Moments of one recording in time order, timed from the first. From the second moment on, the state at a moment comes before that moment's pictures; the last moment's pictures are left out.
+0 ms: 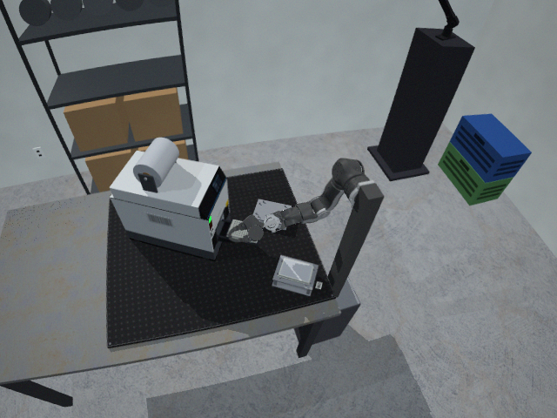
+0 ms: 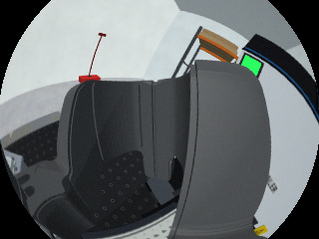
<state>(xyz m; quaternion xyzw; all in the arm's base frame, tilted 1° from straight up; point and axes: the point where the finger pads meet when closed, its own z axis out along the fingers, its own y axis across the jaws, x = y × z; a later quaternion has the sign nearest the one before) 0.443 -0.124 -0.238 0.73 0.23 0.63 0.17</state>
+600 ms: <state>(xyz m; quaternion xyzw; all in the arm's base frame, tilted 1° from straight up) 0.443 -0.124 -0.238 0.73 0.10 0.66 0.18</state>
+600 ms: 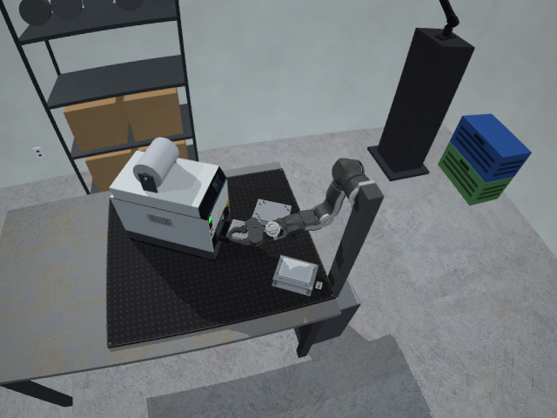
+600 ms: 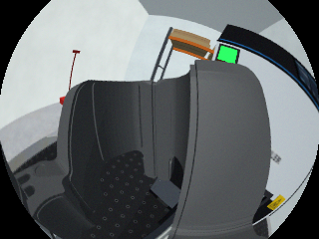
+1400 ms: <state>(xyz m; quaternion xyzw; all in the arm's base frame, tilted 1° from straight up) 0.447 -0.120 -0.232 0.69 -0.14 0.69 0.18</state>
